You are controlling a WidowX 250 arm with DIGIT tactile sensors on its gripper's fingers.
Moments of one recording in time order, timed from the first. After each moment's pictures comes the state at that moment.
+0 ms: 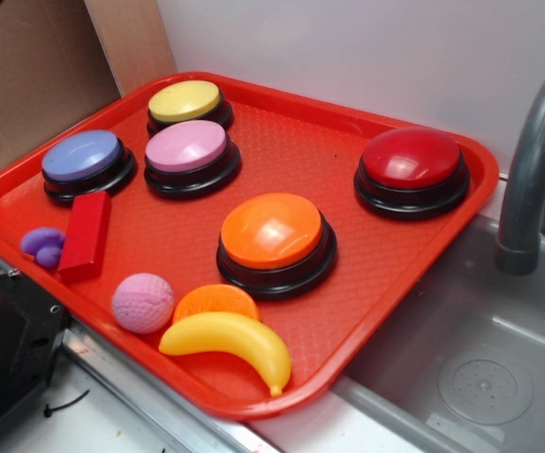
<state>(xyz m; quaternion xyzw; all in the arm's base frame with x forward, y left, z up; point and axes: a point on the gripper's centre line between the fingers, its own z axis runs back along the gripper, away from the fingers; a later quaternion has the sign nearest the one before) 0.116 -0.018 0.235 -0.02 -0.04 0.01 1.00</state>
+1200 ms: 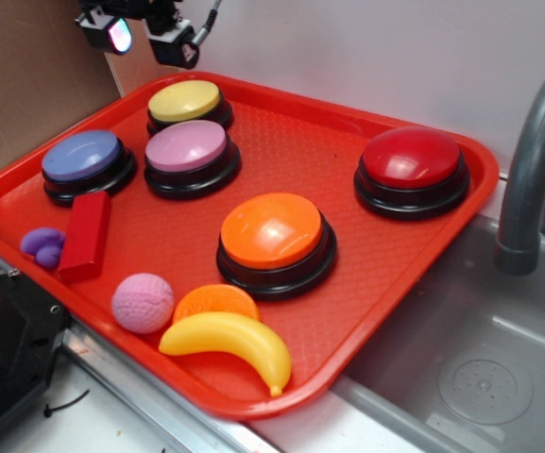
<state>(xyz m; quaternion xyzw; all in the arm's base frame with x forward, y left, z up) 0.282 0.102 0.099 0.05 -0.10 0.15 0.98</state>
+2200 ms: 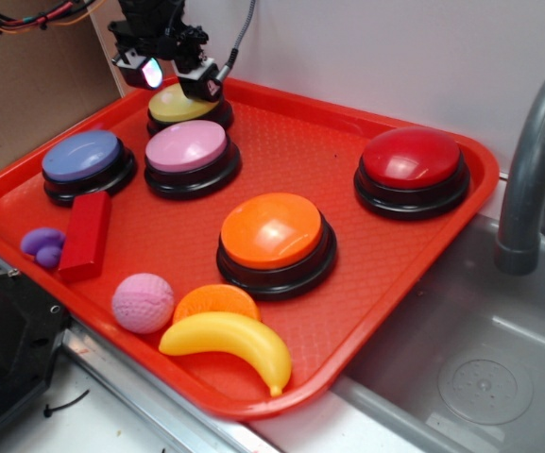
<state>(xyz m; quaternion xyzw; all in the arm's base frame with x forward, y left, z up) 0.300 0.114 0.052 0.03 -0.10 0.13 0.99</state>
